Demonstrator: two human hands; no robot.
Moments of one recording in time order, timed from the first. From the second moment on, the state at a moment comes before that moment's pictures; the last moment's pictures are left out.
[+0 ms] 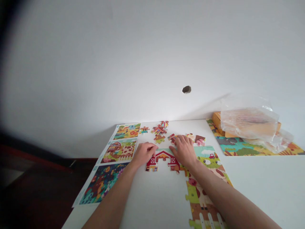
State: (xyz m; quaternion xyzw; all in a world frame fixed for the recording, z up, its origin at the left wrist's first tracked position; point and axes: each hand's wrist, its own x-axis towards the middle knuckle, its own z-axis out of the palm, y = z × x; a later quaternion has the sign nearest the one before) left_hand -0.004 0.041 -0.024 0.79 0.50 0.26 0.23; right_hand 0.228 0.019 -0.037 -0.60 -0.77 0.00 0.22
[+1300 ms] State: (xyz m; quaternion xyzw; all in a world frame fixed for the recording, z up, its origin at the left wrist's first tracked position) left_hand 0.006 0.032 -0.031 0.87 0.43 0.20 0.12; right_hand 0.220 0.015 -0.041 -0.57 -0.77 0.04 0.27
